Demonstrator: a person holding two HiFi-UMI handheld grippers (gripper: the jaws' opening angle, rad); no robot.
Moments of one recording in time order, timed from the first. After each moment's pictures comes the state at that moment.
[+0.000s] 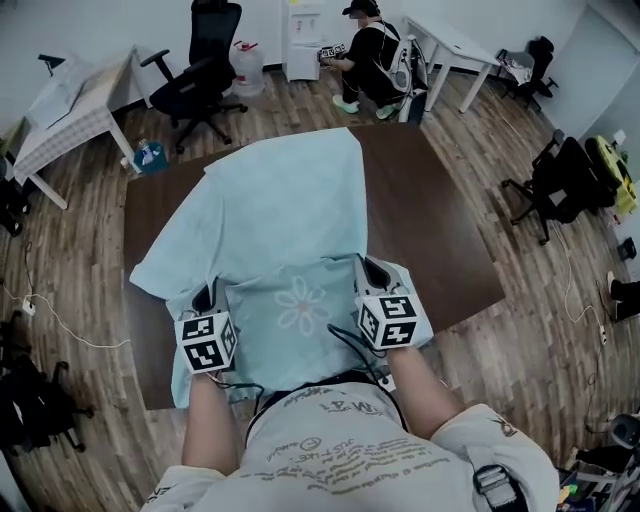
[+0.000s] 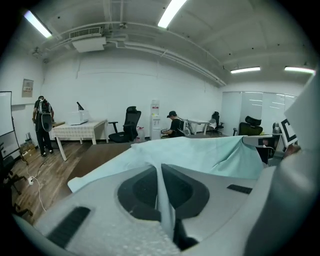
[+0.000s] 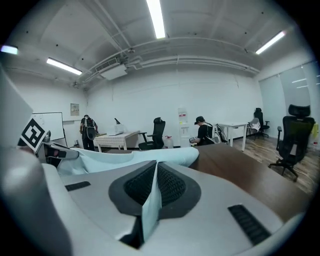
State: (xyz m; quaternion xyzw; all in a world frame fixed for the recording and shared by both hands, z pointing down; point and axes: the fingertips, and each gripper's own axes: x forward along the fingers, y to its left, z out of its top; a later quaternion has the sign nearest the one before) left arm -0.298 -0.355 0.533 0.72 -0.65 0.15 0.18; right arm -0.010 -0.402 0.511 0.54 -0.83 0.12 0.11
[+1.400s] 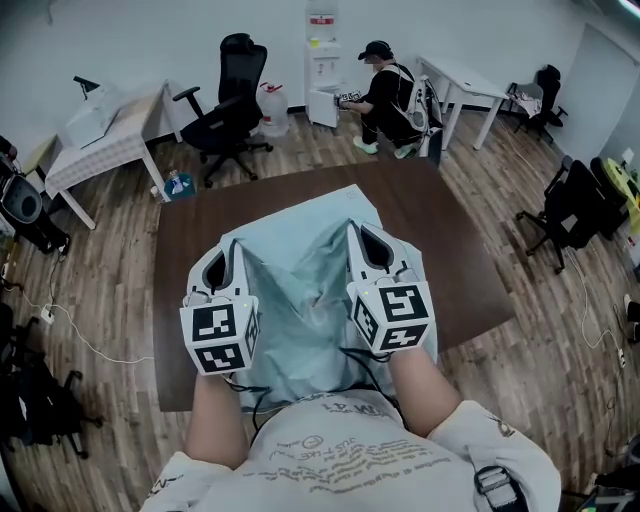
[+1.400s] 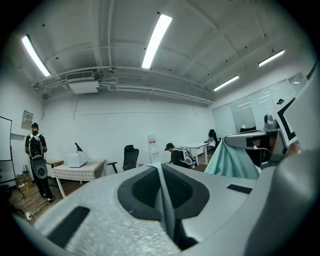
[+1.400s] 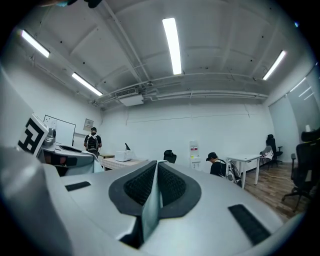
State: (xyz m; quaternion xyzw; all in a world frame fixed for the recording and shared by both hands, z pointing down) left arm -0.262 -0.329 0.331 0.74 -0.67 0.07 -0.01; right arm -0.076 -0.362 0.314 0.50 -0.86 -0.01 -0.01
